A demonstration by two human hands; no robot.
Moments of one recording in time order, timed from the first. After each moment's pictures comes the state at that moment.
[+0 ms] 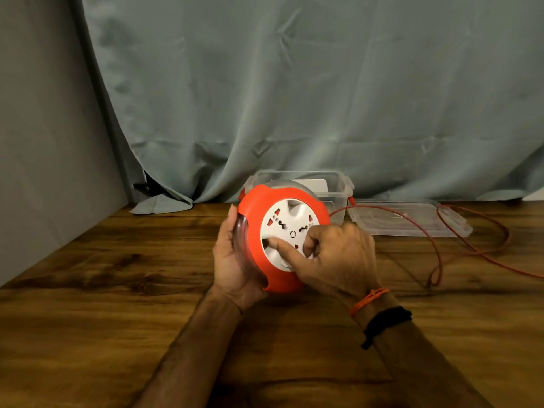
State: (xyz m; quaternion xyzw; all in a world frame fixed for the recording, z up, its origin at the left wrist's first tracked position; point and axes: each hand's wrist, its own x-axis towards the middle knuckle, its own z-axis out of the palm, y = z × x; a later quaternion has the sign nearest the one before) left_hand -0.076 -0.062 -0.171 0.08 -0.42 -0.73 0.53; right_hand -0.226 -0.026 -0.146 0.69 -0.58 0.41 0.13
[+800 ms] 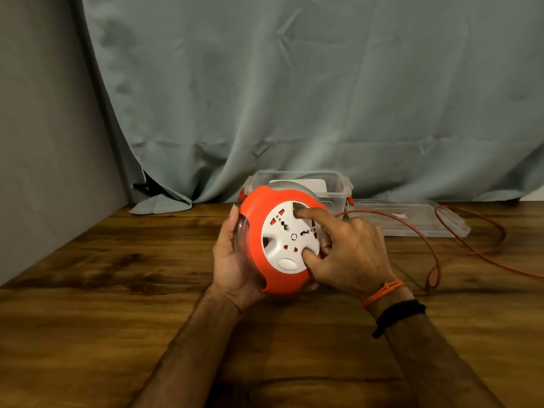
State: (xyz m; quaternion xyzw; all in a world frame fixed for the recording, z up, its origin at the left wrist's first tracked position) left_hand -0.074 -0.058 -0.170 0.07 -0.41 -0.79 0.45; right_hand -0.251 -0.027 -0.140 0.76 -0.52 0.36 0.16
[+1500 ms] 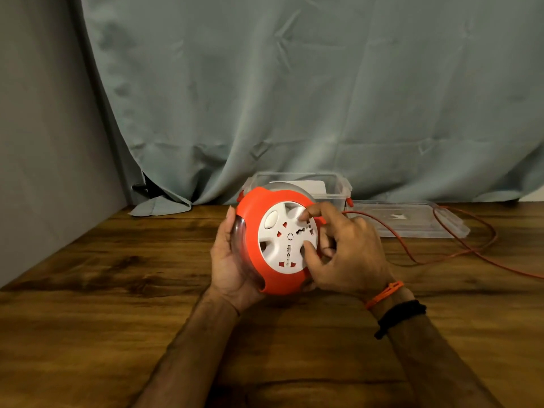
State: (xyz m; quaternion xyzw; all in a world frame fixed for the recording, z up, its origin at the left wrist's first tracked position) left_hand -0.072 -0.064 -0.176 0.06 -0.41 -0.75 0.51; right_hand -0.250 -0.025 -0.134 0.77 -0.47 0.43 0.08
